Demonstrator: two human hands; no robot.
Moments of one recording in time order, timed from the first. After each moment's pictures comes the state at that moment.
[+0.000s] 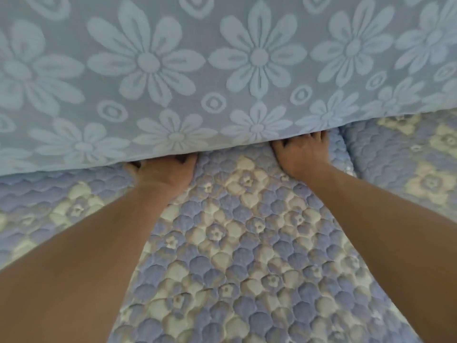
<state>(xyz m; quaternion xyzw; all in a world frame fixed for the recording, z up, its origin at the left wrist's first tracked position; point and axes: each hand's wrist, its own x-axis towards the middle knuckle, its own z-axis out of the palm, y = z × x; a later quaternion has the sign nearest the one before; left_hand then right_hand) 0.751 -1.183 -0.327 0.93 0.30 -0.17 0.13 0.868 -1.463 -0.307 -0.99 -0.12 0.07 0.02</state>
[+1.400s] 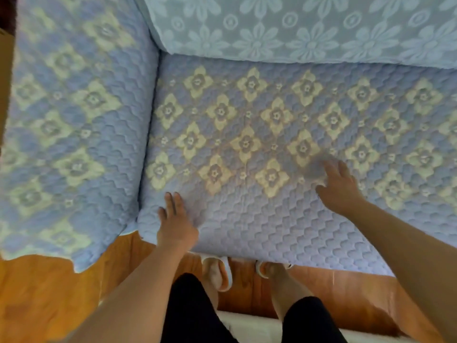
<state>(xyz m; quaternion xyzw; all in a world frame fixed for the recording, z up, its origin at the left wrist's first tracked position) -0.016 -0.698 -0.218 0.79 0.44 -0.39 0.20 0.272 -0.982 -0.200 -0.91 -0.10 0.40 0.04</state>
